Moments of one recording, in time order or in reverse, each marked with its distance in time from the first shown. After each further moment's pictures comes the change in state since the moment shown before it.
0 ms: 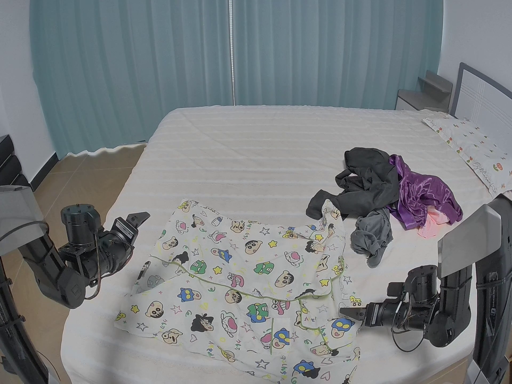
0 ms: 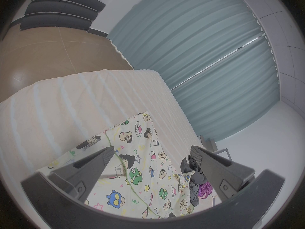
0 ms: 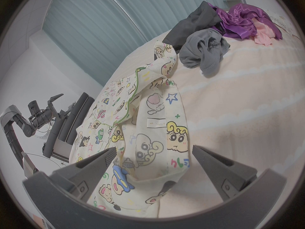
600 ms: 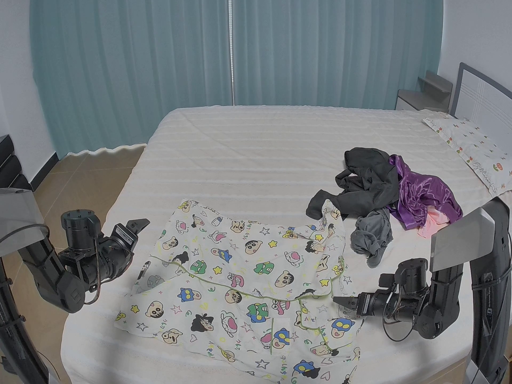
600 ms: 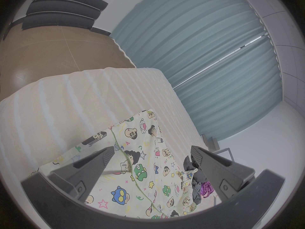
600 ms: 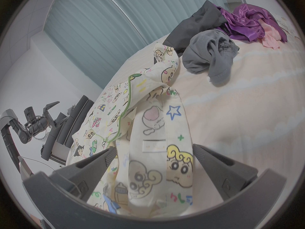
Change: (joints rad) left arm 0.000 0.008 0.024 -0.005 0.006 -0.002; right arm -0.004 0.037 -0.171 0.094 -0.016 0.006
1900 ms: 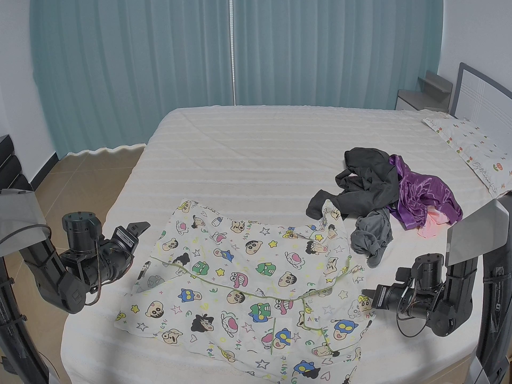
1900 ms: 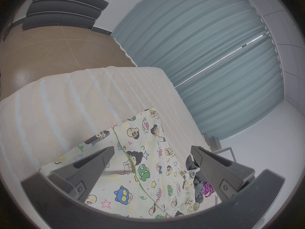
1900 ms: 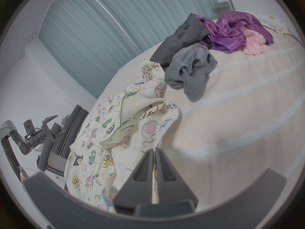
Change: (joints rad) left arm 0.004 0.017 0.003 0.001 -0.005 0.006; right arm -0.083 -0.079 0.113 -0.054 -0.031 0.018
